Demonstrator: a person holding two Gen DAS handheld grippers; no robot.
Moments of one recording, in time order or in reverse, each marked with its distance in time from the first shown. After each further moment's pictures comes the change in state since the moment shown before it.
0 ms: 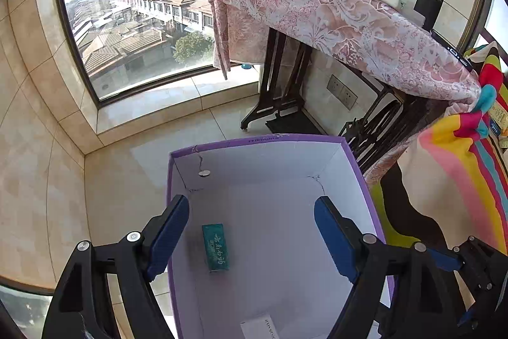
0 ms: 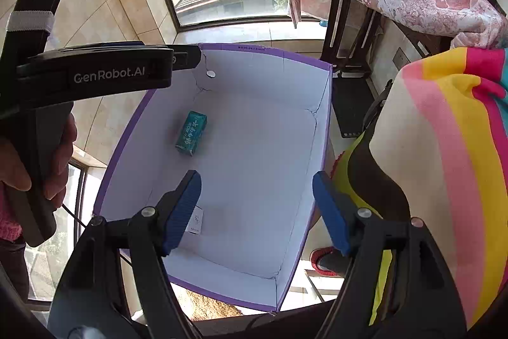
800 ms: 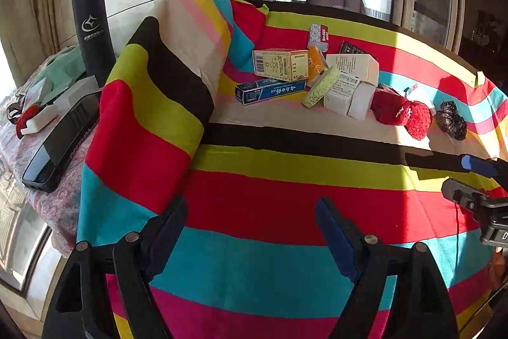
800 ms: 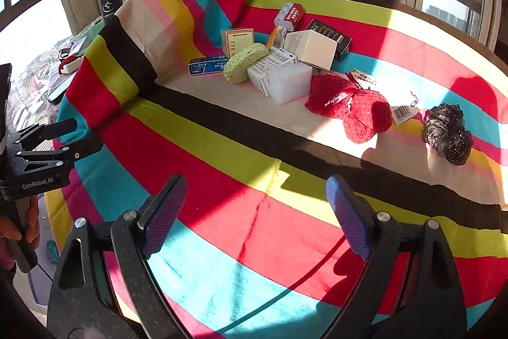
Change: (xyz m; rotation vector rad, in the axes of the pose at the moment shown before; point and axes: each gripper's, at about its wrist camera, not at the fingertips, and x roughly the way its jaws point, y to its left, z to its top) left arm -0.028 -0.398 0.023 0.757 -0.161 -0.493; right arm -0.234 -0.289 -0.209 0.779 -0.308 -0.637
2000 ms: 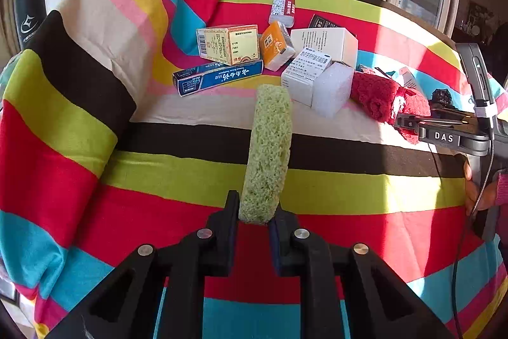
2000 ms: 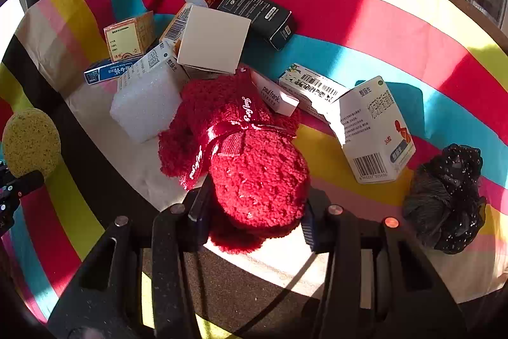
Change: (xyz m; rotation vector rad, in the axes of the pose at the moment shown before) left arm 0.026 -0.047 -0.002 -0.022 0.065 -0.083; right arm 0.072 -0.053 0.056 -0.060 0.096 -0.028
